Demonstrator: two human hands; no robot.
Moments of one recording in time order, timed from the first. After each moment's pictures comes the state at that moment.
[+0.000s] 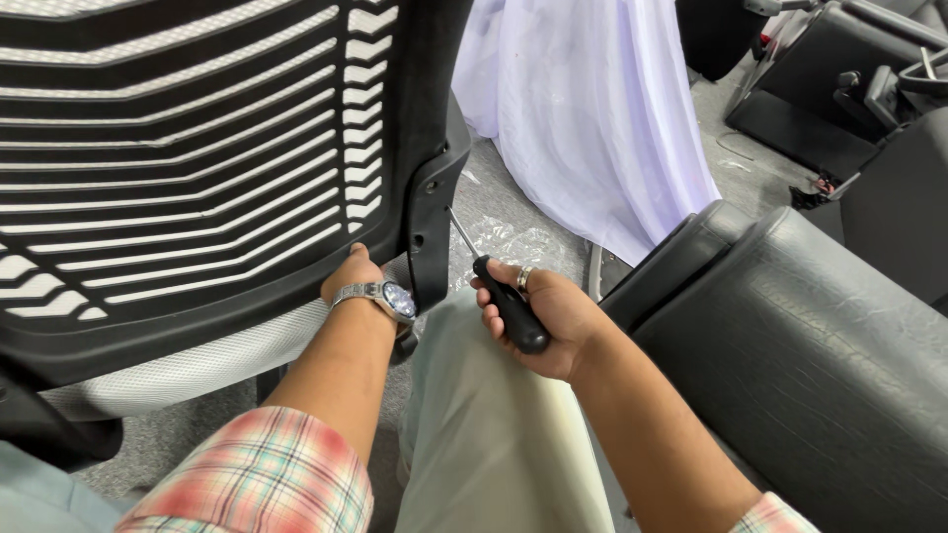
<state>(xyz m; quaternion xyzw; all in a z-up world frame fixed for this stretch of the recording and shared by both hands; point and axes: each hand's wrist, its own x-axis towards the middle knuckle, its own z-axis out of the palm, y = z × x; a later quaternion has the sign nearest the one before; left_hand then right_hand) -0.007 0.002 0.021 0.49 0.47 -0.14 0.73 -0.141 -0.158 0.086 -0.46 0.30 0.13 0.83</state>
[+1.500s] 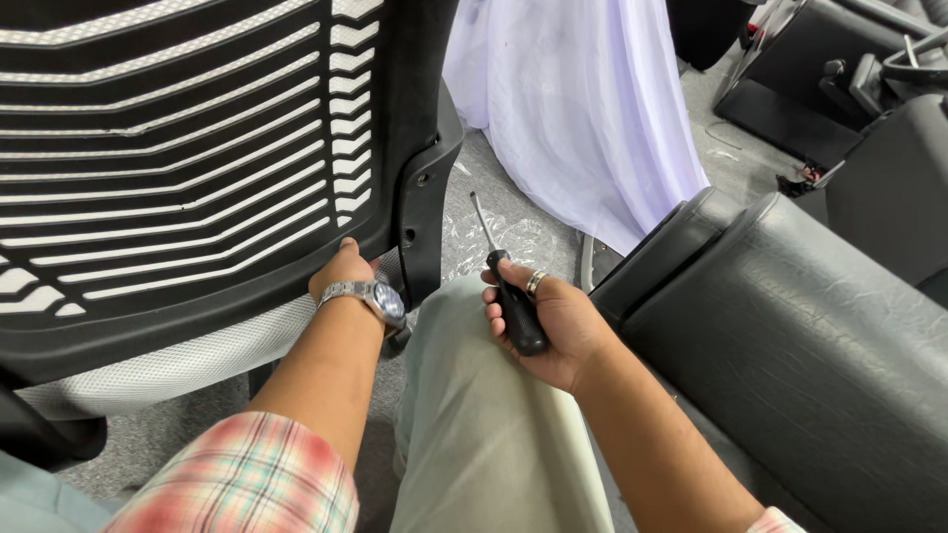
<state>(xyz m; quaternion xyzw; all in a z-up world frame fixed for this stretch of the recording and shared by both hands) 0.002 0.005 -0.003 0.49 0.44 -0.14 0.74 -0.165 -0.158 0.080 -0.43 0.28 0.07 0.86</state>
